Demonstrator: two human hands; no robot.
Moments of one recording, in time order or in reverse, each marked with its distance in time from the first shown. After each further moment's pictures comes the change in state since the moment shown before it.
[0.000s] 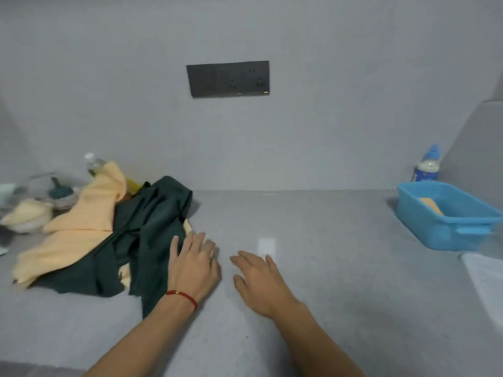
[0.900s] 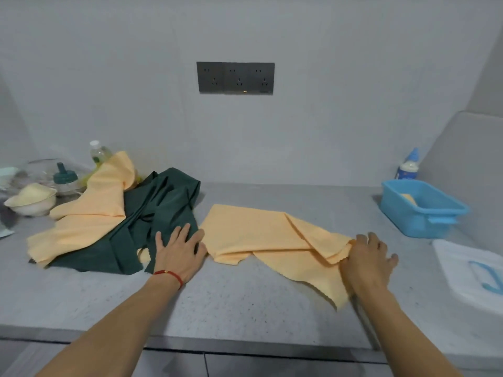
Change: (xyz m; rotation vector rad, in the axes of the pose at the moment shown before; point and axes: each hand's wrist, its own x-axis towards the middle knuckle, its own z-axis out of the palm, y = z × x) left_hand -0.019 -0.078 0.002 -0.019 -0.166 -0.108; right_hand -0.081 0.074 -0.090 -0.382 0.281 0.847
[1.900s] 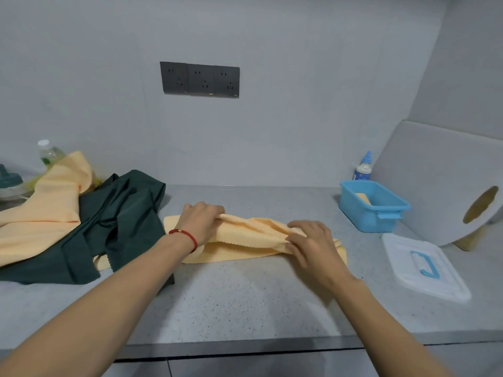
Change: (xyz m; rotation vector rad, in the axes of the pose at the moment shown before) left_hand 0.041 0.125 -0.067 -0.081 0.066 0.429; right_hand -0.006 0.021 -0.030 0.204 0.167 -0.813
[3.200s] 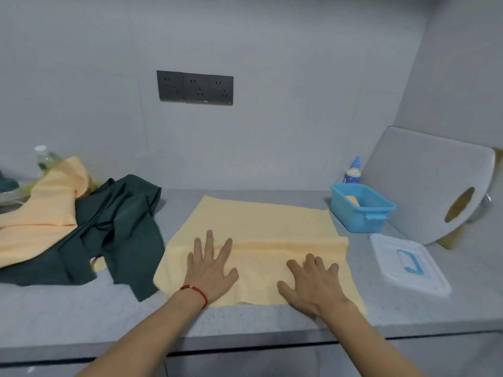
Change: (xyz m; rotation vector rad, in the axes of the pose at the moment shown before) left_hand -0.072 0.047 0.079 -0.154 -0.228 -0.169; right_hand -0.044 -0.020 0.010 -0.297 -0.464 0.395
